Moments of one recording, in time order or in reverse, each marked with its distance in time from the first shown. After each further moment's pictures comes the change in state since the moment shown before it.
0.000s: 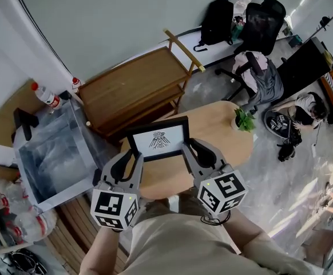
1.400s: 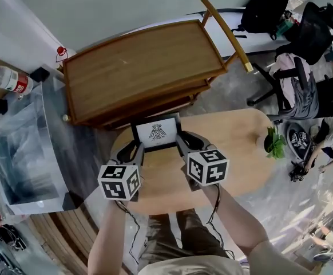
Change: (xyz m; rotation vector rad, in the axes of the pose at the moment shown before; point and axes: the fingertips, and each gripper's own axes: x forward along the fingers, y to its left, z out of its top) left arm 0.258 0.146 -0.247 -0.352 0.271 0.201; right arm 0.279 -0.155 -0.258 0.142 0.420 0.121
